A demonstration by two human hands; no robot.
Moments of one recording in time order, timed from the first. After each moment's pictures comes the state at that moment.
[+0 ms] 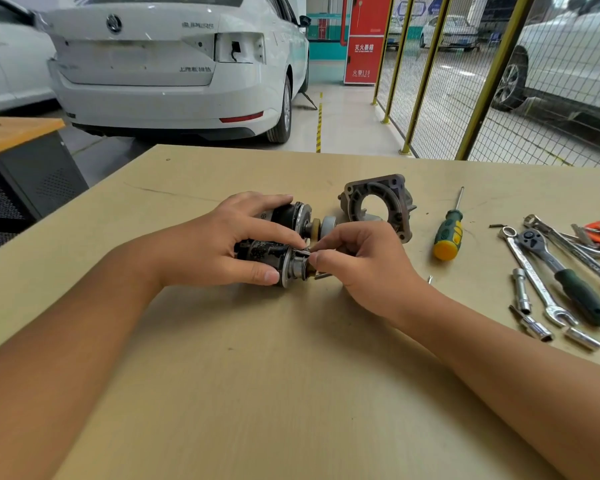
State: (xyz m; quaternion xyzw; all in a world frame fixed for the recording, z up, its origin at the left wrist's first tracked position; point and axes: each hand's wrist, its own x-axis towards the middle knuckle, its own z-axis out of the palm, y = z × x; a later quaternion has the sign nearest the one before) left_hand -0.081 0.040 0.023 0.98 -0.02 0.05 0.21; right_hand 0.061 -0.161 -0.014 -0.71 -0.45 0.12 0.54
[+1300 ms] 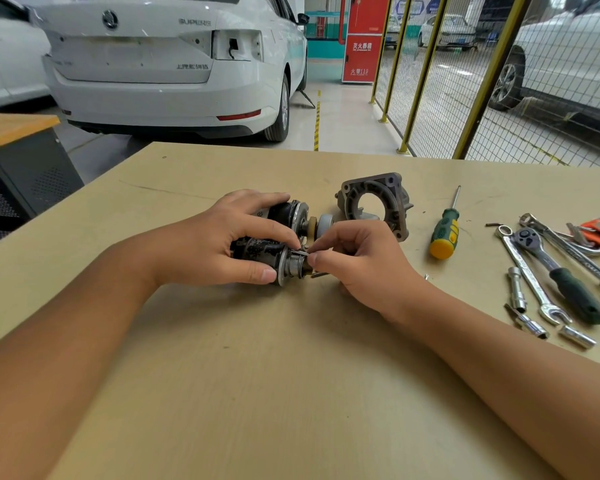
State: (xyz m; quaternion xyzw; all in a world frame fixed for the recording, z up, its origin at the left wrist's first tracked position) left_hand -0.080 0.039 0.023 0.98 -0.02 0.05 0.21; right_hand 0.066 -0.163 -0.014 -0.69 -0.46 0.13 0.53
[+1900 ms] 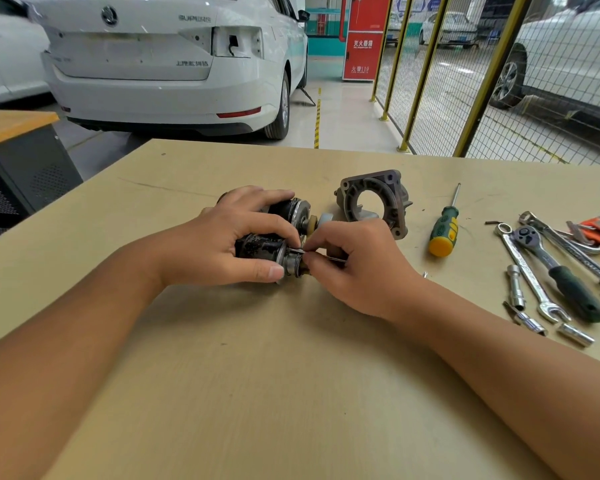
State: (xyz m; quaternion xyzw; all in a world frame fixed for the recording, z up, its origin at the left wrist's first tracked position) left_hand -0.076 0.035 0.015 0.97 -0.01 0.07 0.21; right_hand 0.066 -0.165 -0.011 -0.68 -0.62 -0.10 0.39
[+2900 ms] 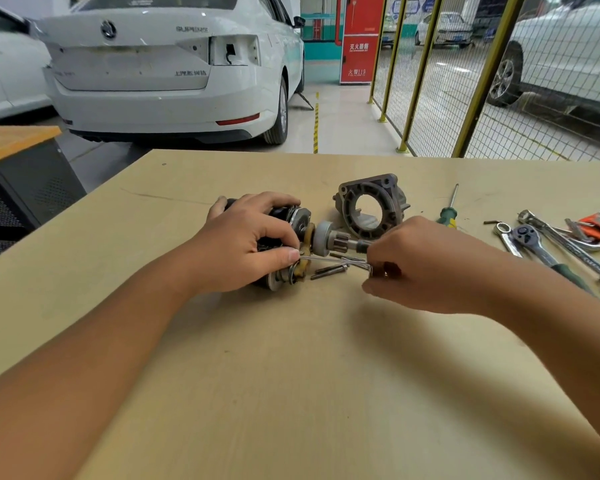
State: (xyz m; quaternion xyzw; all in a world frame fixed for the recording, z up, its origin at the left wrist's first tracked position) left_hand -0.061 0.015 0.012 0.97 0.06 0.15 0.20; right_hand 0.096 -0.219 0.030 -0.77 -0.63 -0.06 0.03
